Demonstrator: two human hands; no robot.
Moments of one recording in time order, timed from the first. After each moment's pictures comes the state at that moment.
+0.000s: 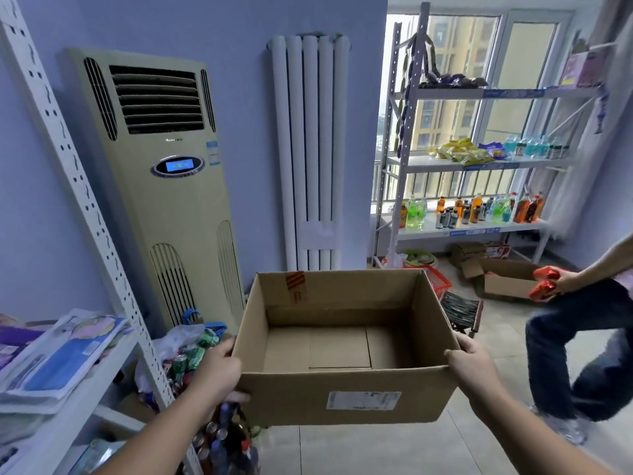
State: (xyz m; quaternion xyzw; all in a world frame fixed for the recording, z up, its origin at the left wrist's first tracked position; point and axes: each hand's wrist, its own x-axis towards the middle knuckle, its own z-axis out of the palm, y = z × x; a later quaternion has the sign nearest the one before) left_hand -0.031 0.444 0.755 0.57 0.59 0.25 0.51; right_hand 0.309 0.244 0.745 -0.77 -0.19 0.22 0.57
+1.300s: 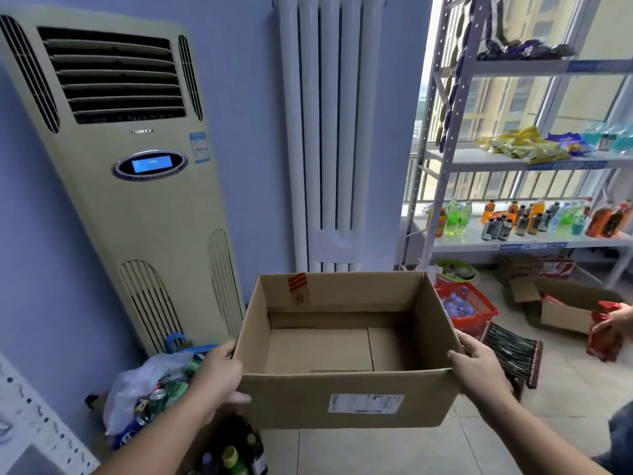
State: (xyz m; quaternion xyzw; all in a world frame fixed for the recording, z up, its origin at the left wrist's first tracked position) left_hand 0.144 0.671 0.736 0.53 0.62 0.26 0.52; right_hand 0.504 0.502 0.727 -0.79 -0.27 0.22 0.51
